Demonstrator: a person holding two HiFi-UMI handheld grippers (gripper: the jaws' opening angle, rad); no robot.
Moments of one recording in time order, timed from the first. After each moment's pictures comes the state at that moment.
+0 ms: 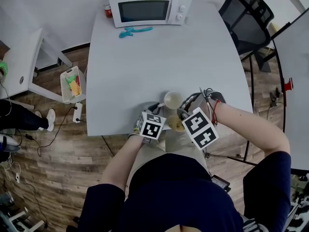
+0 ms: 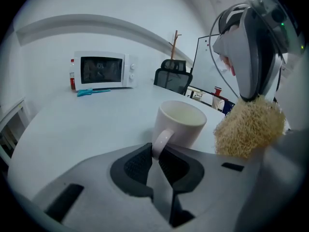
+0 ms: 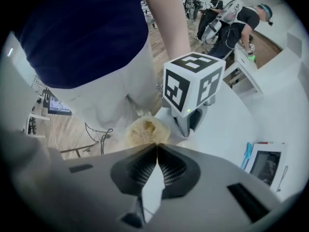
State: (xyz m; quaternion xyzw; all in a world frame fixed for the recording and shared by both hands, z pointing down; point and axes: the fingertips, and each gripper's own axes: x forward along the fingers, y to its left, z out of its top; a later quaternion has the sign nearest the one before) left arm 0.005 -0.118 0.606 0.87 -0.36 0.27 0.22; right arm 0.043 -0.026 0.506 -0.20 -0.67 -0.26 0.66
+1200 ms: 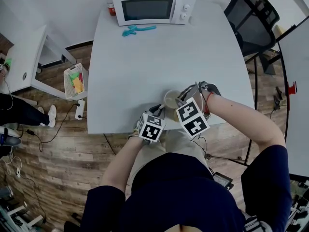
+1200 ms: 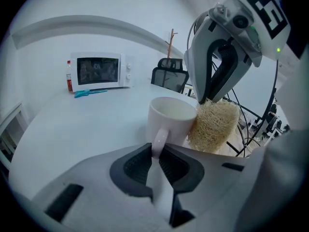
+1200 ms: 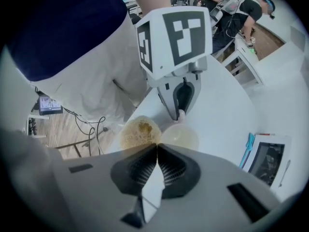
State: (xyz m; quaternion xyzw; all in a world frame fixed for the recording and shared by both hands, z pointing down) left arm 0.008 -0.110 0.609 0.87 -0.35 0.28 0.21; right arm 0.051 -0.075 0.541 -0.19 -0.65 -0.27 0.69
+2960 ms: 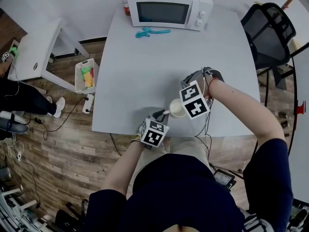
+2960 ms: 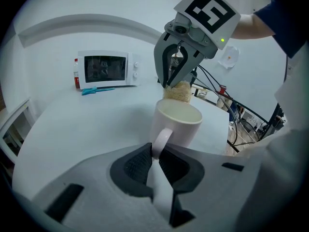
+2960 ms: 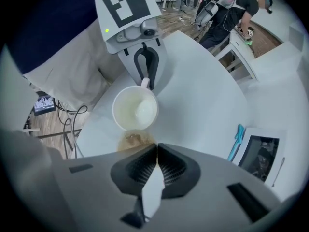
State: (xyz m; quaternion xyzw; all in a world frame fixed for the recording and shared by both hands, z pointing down) left arm -0.001 -0.117 0.608 0.85 -0.38 0.29 0.23; right arm 0.054 -0.182 0.541 -0.17 -0.63 -0.30 0.70
